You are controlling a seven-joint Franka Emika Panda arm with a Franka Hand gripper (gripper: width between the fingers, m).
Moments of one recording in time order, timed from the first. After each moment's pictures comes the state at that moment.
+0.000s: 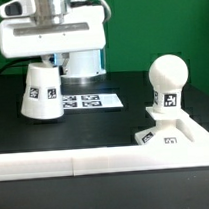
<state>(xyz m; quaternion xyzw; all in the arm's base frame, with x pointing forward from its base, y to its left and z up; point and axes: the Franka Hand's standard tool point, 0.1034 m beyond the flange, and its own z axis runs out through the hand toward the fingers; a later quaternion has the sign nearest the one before) 0.427 -0.052 0.106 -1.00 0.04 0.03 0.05</state>
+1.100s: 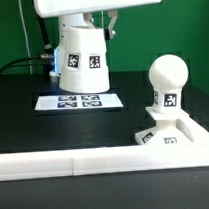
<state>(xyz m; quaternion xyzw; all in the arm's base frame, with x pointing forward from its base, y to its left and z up) 0.534 0.007 0.171 -0.99 0.11 0.02 0.06</state>
